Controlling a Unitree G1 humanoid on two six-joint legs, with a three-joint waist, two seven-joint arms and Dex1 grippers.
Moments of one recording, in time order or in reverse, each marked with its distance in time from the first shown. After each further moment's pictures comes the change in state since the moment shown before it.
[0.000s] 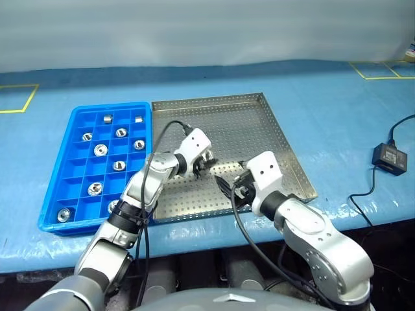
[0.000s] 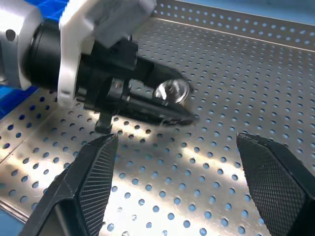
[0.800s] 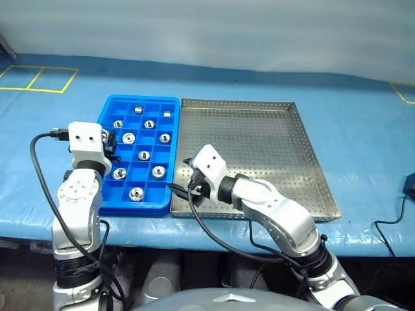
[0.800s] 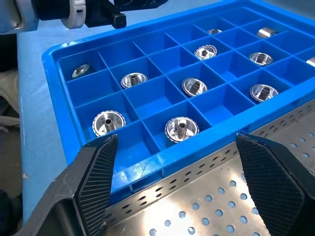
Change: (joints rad) left arm 0.351 0.032 0.486 -0.440 0.057 0.104 0.497; right arm -0.255 0.040 0.239 0.341 0.013 -0.227 0.209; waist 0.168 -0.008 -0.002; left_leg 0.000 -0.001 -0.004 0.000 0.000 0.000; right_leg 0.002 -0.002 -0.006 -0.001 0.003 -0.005
